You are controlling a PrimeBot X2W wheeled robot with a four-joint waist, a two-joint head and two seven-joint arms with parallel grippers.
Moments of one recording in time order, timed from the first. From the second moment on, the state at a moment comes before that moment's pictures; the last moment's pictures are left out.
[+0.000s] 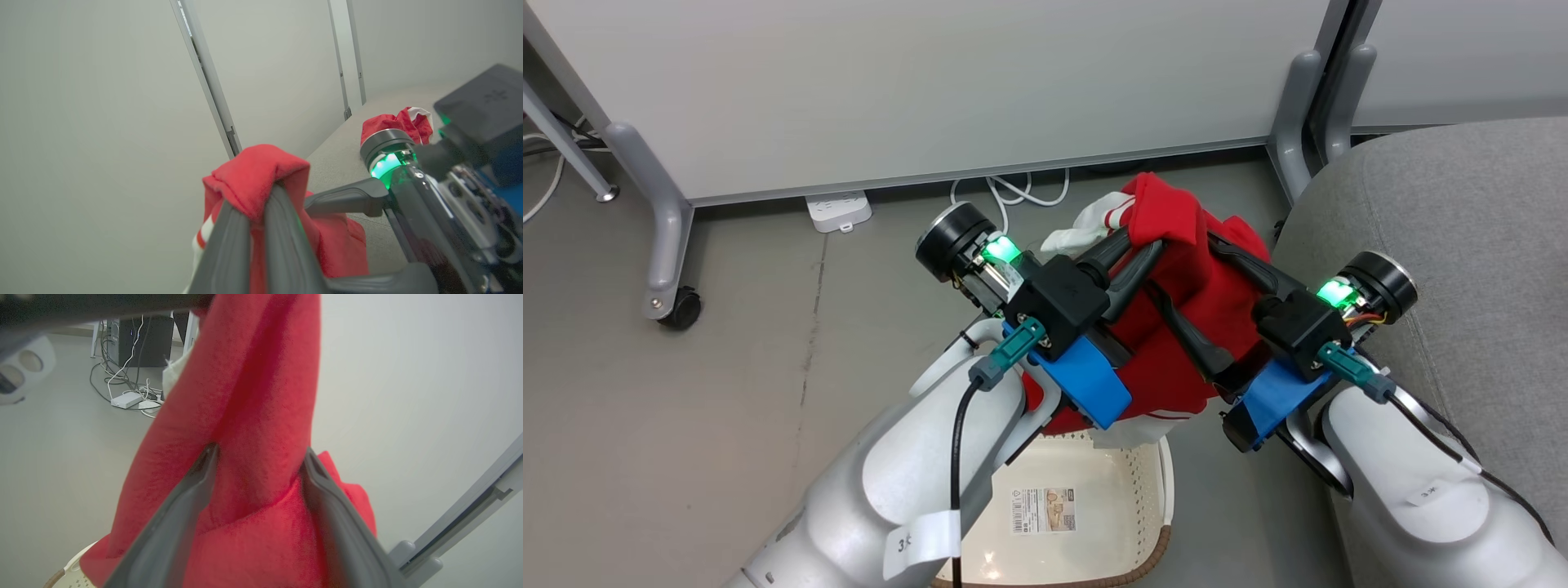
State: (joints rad) left arm -0.74 0.07 -0.79 0.42 -0.29 -0.13 -0.26; right arm -0.59 -0.29 0.56 0.41 0.13 0.13 -0.26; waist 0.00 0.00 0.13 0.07
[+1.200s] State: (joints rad) left arm -0.75 0.07 -0.81 0.40 -0.29 -0.13 -0.26; right arm -0.63 -0.26 0.61 0.51 0.21 0.13 -0.26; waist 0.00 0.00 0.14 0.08
